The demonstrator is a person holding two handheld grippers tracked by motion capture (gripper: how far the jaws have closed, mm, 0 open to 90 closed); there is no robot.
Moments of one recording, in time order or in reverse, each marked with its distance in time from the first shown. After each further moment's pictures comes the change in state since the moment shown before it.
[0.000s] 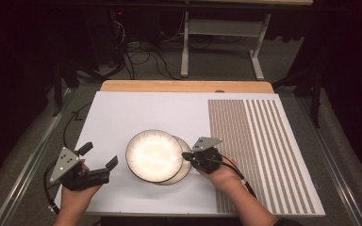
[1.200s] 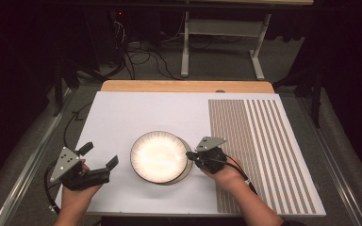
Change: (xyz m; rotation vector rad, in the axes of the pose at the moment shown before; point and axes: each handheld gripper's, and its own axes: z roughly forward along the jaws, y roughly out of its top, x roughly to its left) left arm 0.001 -0.001 0.000 0.000 0.001 -0.011; right arm -0.003 -0.001 -0.011 0.011 -0.021 -0.009
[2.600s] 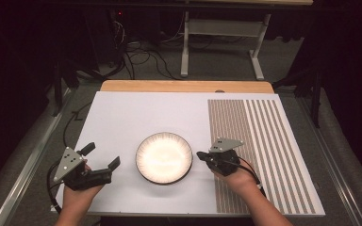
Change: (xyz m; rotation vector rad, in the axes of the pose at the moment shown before) left arm -0.004 -0.002 0.005 0.023 -0.005 0.015; right arm -0.011 -0.017 -0.031 -0.047 -0.035 0.040
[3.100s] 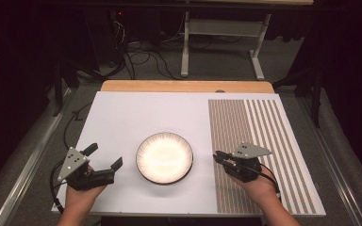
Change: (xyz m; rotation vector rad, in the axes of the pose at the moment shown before) left arm -0.003 -0.001 0.004 0.017 -0.004 0.009; right arm -0.008 -0.023 -0.050 -0.097 -0.078 0.050
